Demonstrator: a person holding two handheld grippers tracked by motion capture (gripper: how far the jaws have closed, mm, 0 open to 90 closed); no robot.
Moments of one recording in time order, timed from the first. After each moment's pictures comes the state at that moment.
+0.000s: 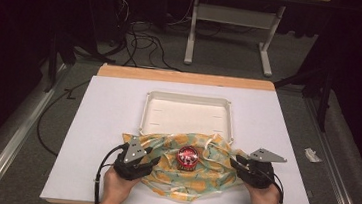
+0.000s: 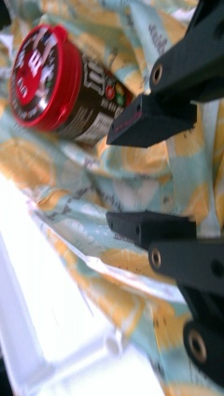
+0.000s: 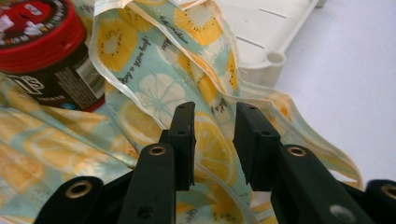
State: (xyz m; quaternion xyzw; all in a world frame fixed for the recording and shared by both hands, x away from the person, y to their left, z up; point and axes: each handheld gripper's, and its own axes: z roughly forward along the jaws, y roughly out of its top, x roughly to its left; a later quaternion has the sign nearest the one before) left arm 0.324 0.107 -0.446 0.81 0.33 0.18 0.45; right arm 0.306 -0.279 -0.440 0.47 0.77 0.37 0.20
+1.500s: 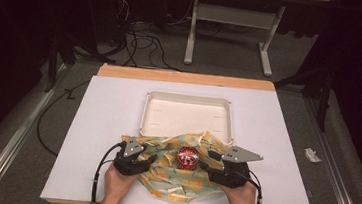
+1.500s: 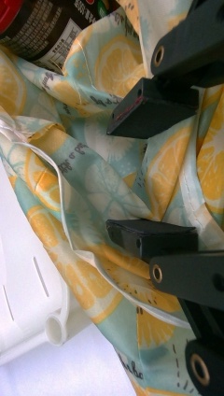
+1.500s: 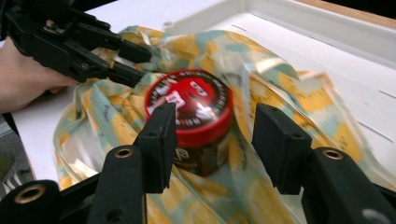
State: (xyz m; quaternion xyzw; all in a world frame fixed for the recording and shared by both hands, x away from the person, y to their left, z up) left arm 0.348 0.113 -0.484 0.81 0.37 0.17 0.42; right arm 0.302 -0.207 -0.416 0.35 0.80 0.45 0.16
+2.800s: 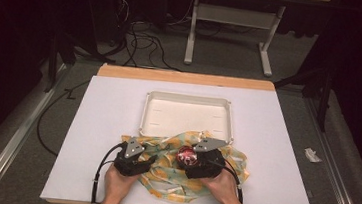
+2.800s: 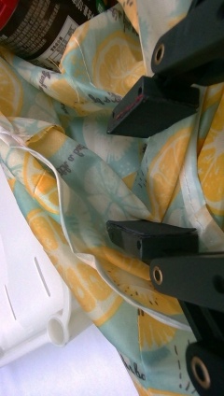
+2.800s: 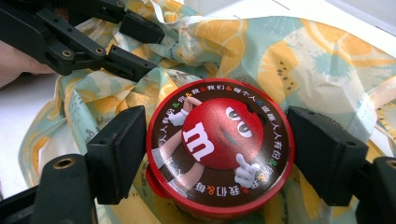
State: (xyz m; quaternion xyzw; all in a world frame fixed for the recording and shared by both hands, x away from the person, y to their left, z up) left arm 0.346 0.111 -0.484 0.81 0.37 0.17 0.42; right arm 0.338 -0.155 -0.433 0.32 0.85 0.39 0.14
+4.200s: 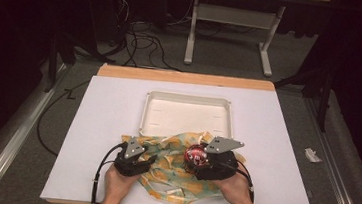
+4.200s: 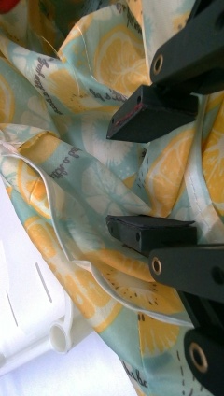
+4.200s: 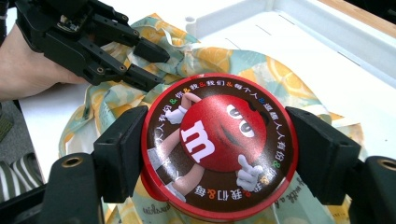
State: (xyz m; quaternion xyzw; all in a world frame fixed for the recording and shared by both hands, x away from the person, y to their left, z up) left arm 0.346 0.112 -0.484 0.81 0.36 0.17 0.42; right arm 0.318 -0.174 -0.391 0.31 0.85 0.40 0.16
